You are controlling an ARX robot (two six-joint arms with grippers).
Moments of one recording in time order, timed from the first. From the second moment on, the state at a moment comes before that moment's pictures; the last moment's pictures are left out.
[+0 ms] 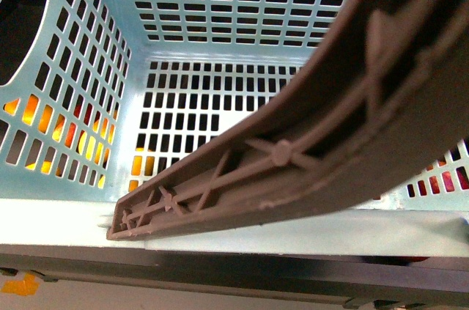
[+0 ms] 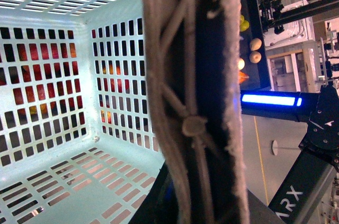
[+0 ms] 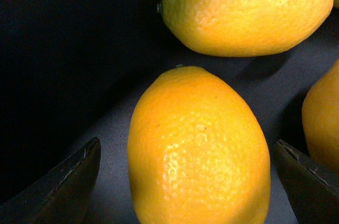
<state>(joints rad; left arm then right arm) -0.62 1.49 1.17 -0.21 0.45 -0.79 -0.67 2.59 1.33 0.42 -0.05 0.14</state>
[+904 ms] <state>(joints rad) -0.62 1.49 1.17 -0.21 0.45 -0.79 -0.69 2.60 1.37 0.37 -0.06 0.21</state>
